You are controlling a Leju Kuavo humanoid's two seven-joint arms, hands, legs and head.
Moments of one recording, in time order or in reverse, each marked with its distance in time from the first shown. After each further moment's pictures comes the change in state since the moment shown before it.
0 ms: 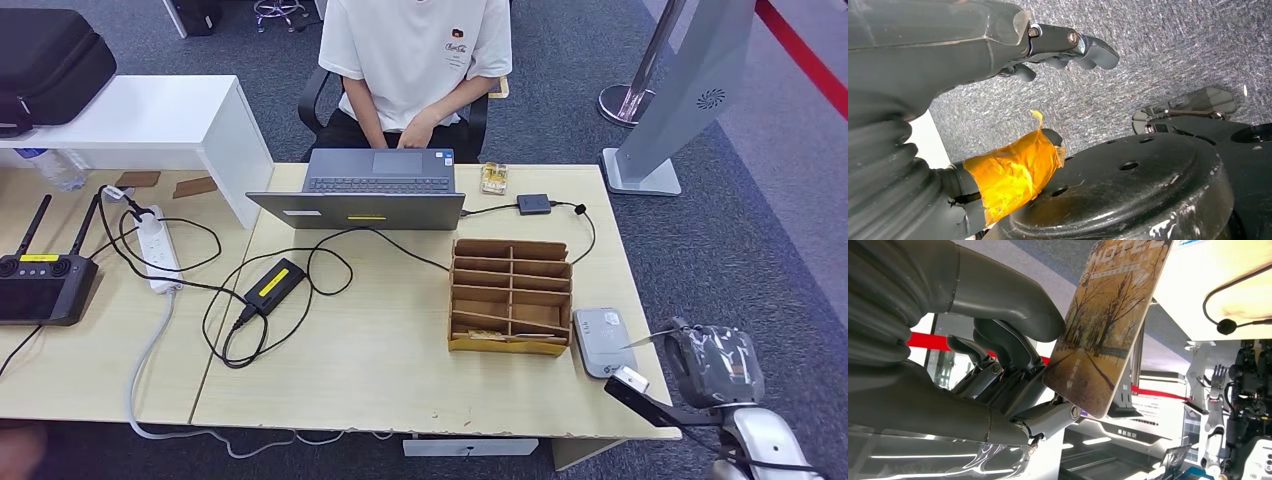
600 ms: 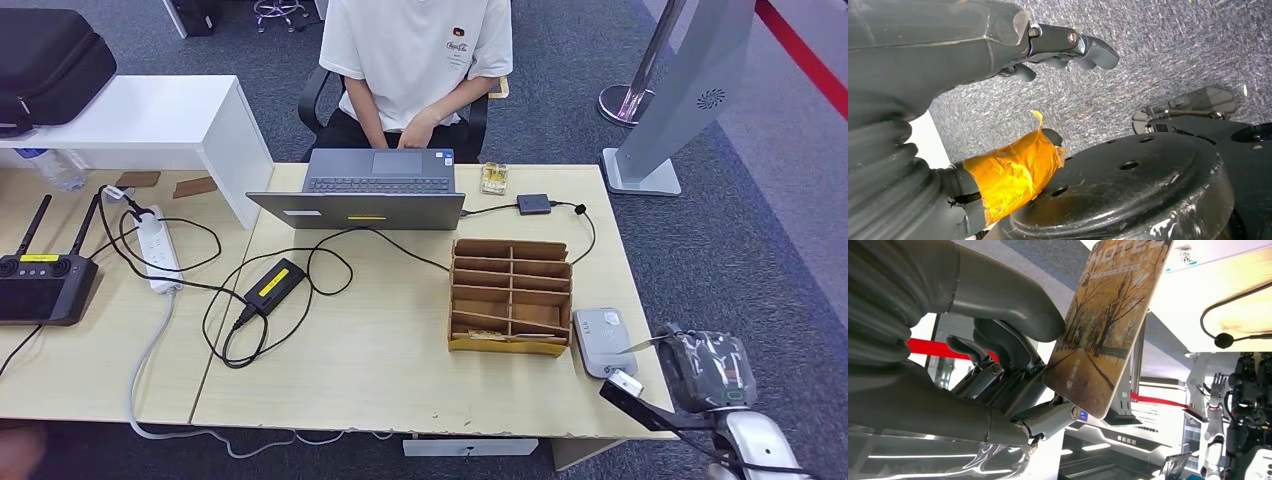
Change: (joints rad) left arm 0.000 0.000 0.000 0.000 -0.004 0.000 0.000; right arm 0.000 0.010 0.016 0.027 0.002 -0.006 0.005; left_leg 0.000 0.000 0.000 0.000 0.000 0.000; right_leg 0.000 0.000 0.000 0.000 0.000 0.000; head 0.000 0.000
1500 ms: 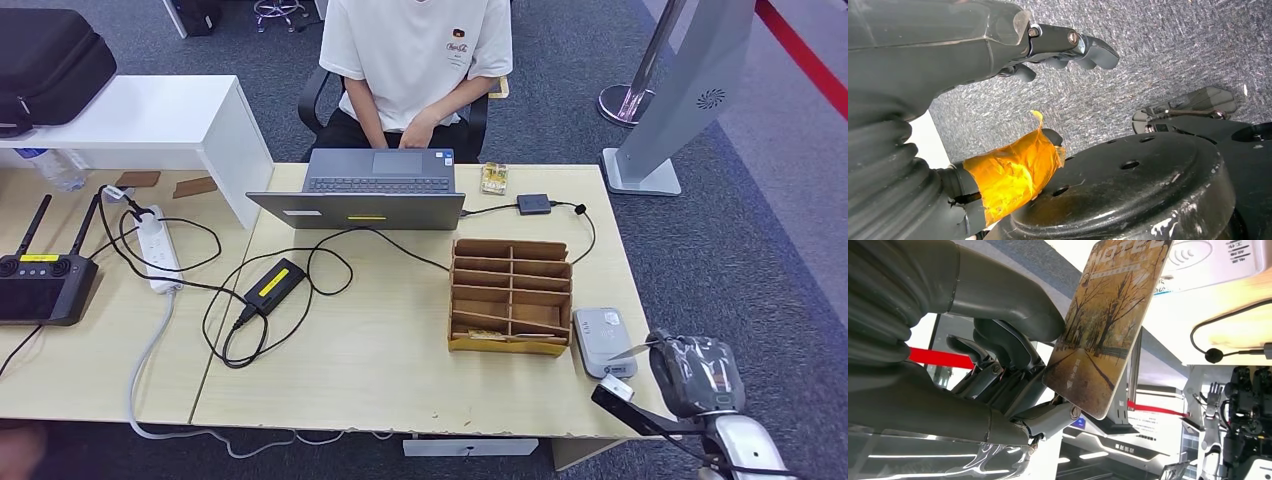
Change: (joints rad) left arm 0.000 0.000 -0.001 0.000 -0.004 0.000 0.000; right arm 0.000 0.018 0.024 0.023 0.000 -0.001 0.005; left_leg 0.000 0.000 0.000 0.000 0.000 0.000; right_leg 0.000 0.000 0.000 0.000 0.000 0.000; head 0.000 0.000
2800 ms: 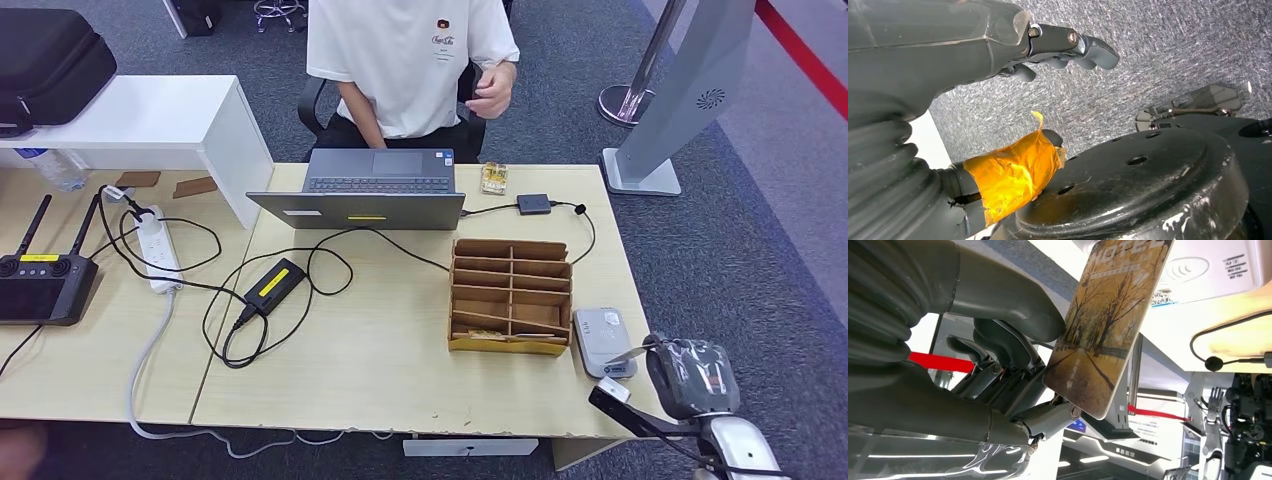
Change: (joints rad) left arm 0.000 0.003 -0.018 0.000 -0.012 -0.003 0.005; right arm -0.011 0.006 0.012 0.029 -0.001 -0.010 0.003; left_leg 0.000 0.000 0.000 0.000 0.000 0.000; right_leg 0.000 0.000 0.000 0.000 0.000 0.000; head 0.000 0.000
